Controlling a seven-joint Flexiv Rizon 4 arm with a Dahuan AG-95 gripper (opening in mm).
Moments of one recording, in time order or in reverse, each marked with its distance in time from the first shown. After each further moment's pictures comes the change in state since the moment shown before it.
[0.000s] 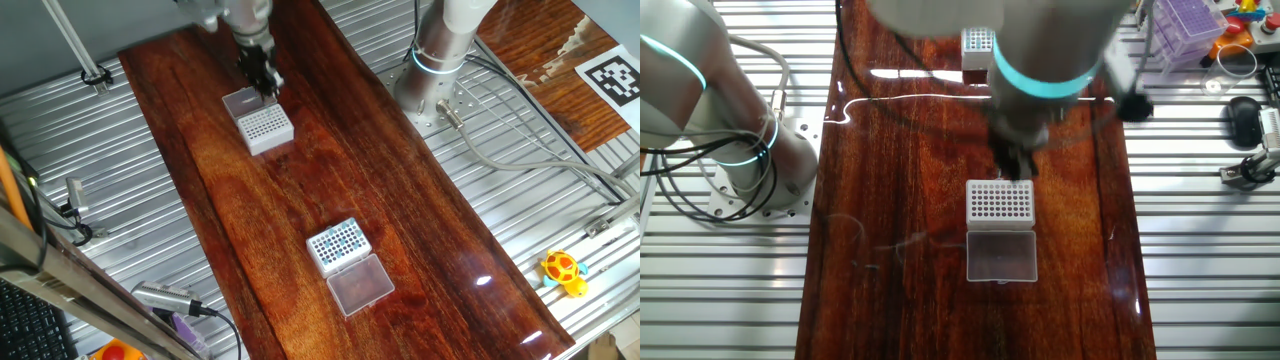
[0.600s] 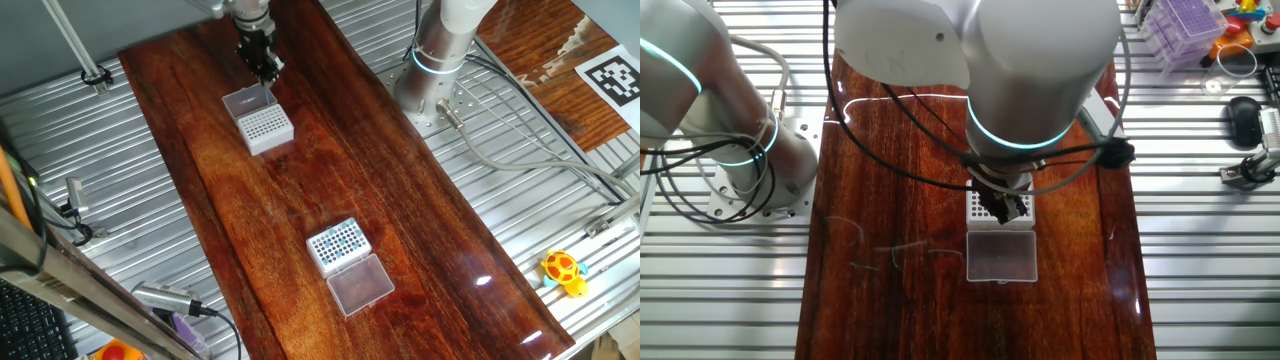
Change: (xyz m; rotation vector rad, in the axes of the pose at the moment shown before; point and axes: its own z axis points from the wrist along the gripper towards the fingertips) arm 0.018 -0.017 0.012 0.041 0.013 -0.051
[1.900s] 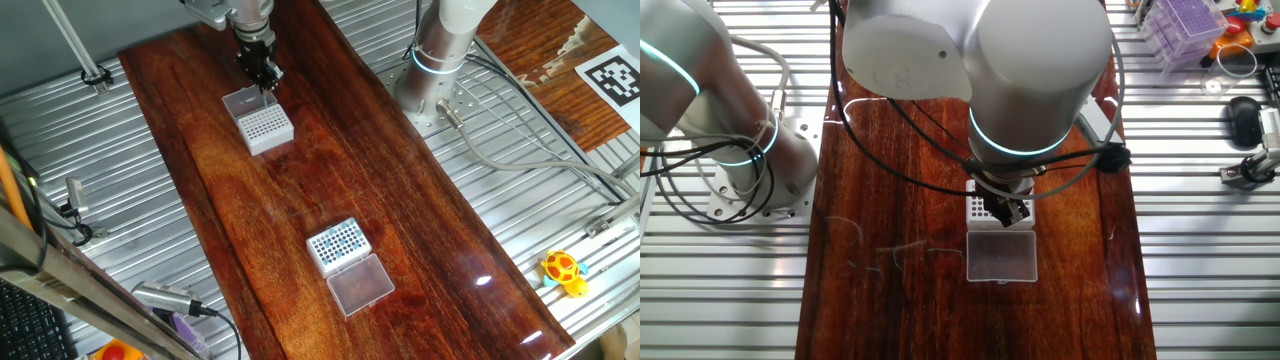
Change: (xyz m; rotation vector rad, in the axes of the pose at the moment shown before) arm -0.005 -0.001 0.019 -0.002 -0.018 -0.007
